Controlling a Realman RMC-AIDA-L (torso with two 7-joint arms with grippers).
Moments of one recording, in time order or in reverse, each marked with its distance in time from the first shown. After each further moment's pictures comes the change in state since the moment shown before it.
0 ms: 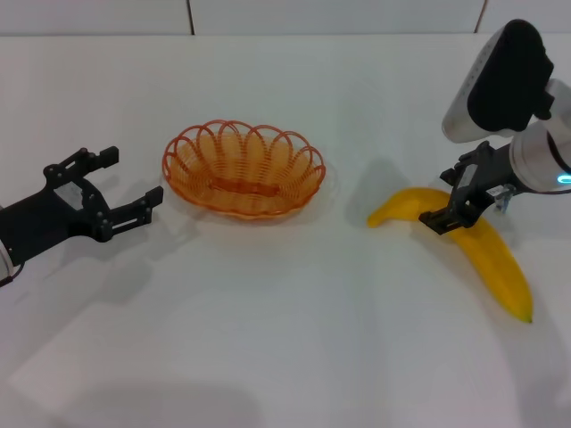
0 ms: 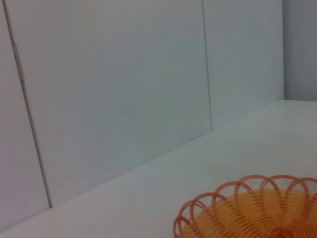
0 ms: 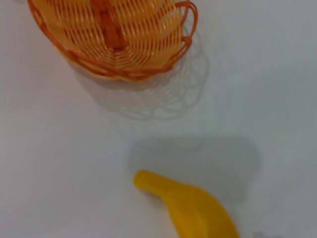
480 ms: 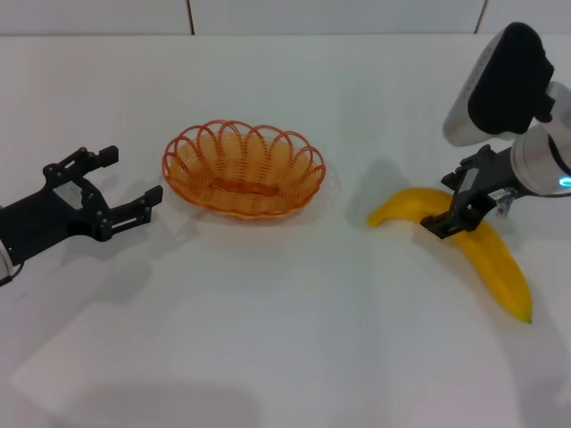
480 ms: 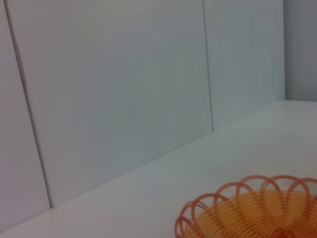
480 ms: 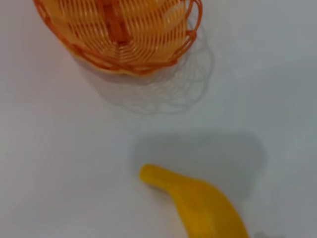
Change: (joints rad) left arm 0.000 0.000 -0.002 0.000 0.000 0.000 0.000; right arm 0.000 -0.001 -0.001 0.000 -0.001 -0.014 0.000
